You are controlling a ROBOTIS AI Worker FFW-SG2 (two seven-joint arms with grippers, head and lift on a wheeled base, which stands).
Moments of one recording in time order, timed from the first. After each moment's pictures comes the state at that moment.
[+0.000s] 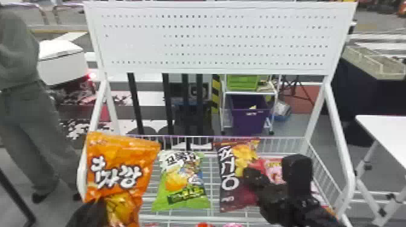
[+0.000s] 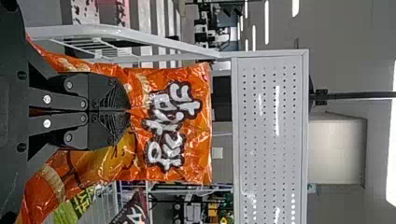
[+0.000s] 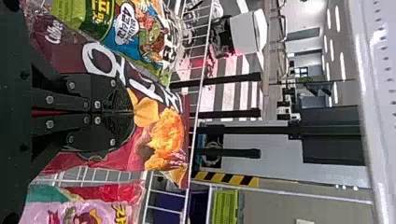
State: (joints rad) left arm 0.85 0.25 0.03 -2.37 0.14 -0.06 0.06; right arm 0.10 -0.27 0.26 -2.07 -0.28 0.65 -0.05
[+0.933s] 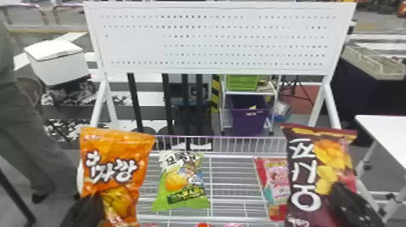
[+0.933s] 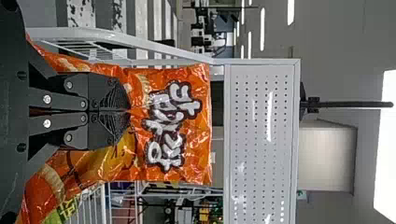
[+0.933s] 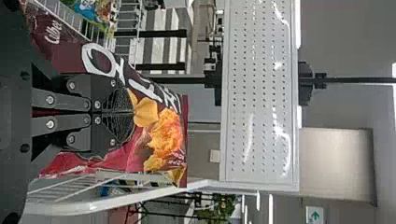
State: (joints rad) left arm 0.84 0.25 0.03 -2.37 0.17 -0.07 0.07; right arm 0.87 -0.20 -0.06 -2.53 -0.15 0.10 0.00
